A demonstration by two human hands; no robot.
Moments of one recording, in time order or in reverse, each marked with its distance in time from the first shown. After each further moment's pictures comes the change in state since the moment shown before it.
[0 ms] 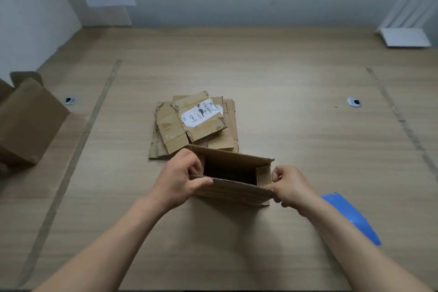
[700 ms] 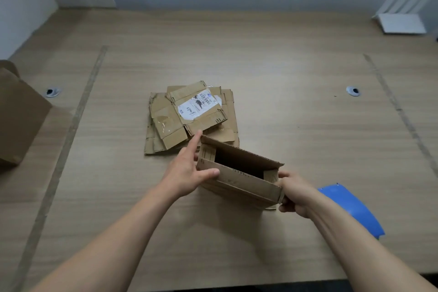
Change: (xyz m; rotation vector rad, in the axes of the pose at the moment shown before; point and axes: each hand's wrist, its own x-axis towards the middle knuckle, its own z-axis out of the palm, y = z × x) left_hand 0.026 -0.025 0.017 -0.054 -0.189 -0.301; right_hand 0.016 0.010 0.020 0.329 -0.089 0.278
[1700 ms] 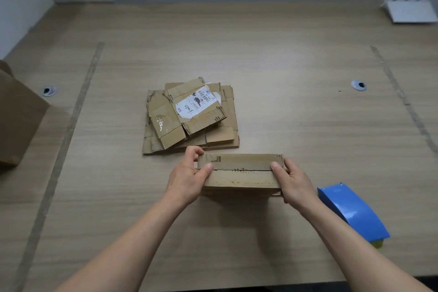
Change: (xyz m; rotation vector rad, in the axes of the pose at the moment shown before) left_hand -0.004 -0.007 0.030 -0.098 0.133 -0.099; right_hand 0.039 0.023 -0.004 -0.101 0.171 -0.471
